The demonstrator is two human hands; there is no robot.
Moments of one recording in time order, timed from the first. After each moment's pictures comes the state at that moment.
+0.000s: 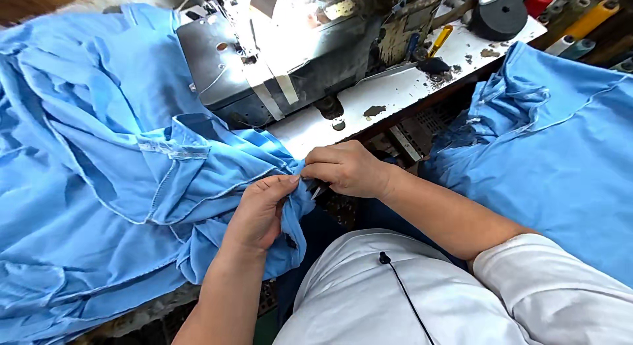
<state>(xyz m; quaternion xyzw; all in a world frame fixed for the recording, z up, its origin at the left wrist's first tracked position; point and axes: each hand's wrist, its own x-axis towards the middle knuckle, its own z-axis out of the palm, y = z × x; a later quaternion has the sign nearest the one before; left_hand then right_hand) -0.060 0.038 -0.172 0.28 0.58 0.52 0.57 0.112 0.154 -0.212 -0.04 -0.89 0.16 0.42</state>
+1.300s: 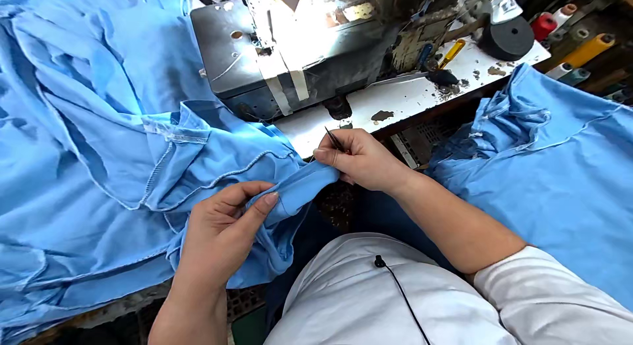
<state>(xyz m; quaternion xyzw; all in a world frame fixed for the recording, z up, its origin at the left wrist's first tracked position) -0.092 -0.004 -0.162 0.54 0.63 0.47 0.31 0.120 0.148 -0.167 -0.23 -0.70 0.62 0.27</state>
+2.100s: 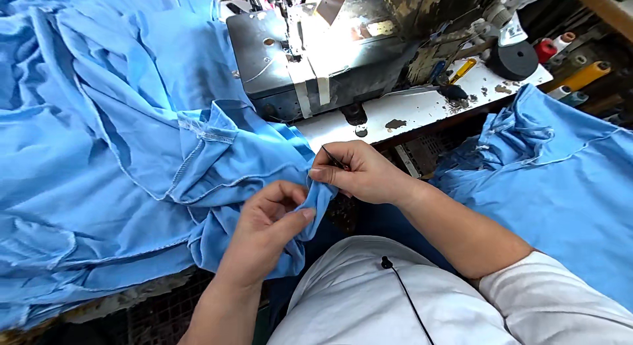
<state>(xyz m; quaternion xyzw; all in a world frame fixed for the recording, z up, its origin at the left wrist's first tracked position) -0.076 -0.004 -0.166 0.45 0.47 0.59 0.49 0.094 0.134 -0.148 -0.15 -0.76 0.59 0.25</state>
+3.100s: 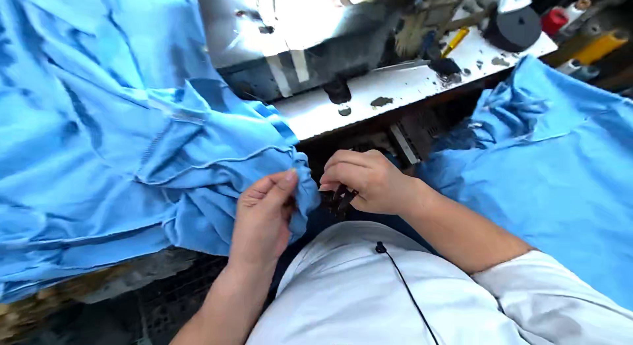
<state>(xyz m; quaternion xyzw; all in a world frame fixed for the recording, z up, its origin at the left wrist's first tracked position) -0.019 -0.010 -0.175 0.29 0.56 0.63 0.46 0.148 0.112 -0.189 -0.02 -0.88 0.24 0.40</state>
